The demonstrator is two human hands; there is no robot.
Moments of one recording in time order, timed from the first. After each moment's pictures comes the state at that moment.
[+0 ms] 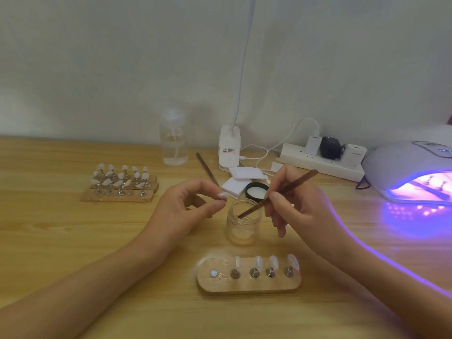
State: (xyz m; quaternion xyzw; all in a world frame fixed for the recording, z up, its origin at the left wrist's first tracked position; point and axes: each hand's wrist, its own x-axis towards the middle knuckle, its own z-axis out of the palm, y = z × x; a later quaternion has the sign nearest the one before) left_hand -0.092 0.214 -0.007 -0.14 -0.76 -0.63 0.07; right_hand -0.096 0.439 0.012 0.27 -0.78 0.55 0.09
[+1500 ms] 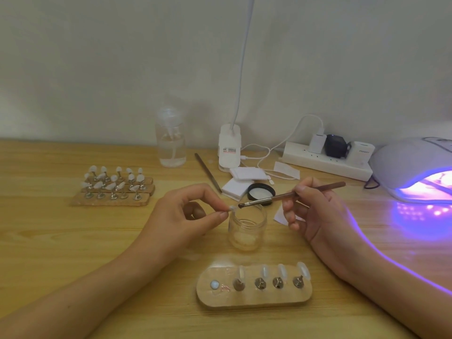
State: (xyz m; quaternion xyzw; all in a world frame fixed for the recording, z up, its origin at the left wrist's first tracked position) left_hand -0.091 0.214 -0.008 -0.15 -0.78 -0.60 0.07; right_hand -0.104 0.449 -0.007 0.10 -0.59 0.80 -0.01
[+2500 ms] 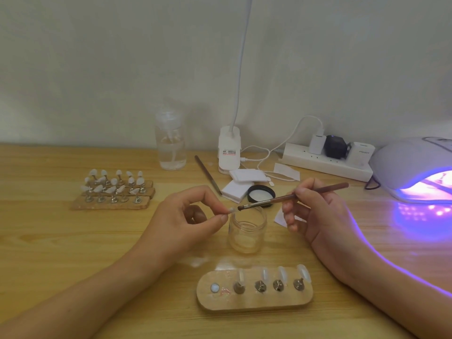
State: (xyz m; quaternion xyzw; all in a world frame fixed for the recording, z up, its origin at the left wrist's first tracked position) left_hand -0.089 0.215 -0.005 -0.15 -0.78 -0.60 0.05; right_hand -0.102 0.449 -0.007 0.11 -0.60 0.80 0.01
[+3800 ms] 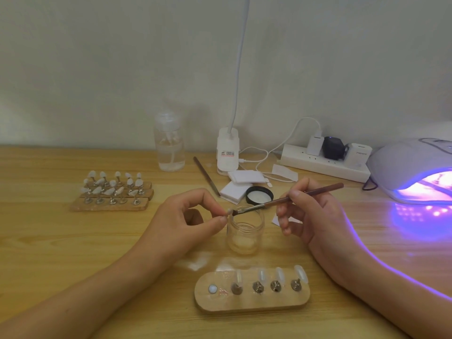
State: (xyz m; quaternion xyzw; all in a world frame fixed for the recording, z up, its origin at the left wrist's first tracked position) left_hand -0.091 0.214 -0.008 -0.14 -0.80 -0.58 0.05; right_hand -0.101 0.445 -0.007 0.13 -0.62 0.78 0.01
